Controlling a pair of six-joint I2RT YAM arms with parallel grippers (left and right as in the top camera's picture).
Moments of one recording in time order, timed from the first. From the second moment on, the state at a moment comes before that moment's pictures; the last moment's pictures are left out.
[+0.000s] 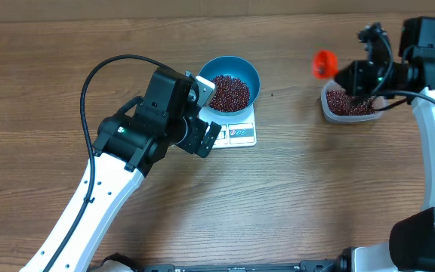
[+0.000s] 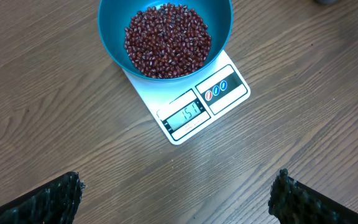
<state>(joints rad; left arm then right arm) -0.47 1.37 1.38 -0.97 0.04 0.06 -0.15 1.65 1.59 -1.02 -0.41 -0.11</state>
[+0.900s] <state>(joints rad) -0.47 1.37 1.38 -0.97 0.04 0.06 -0.06 1.65 1.56 -1.09 0.23 0.02</state>
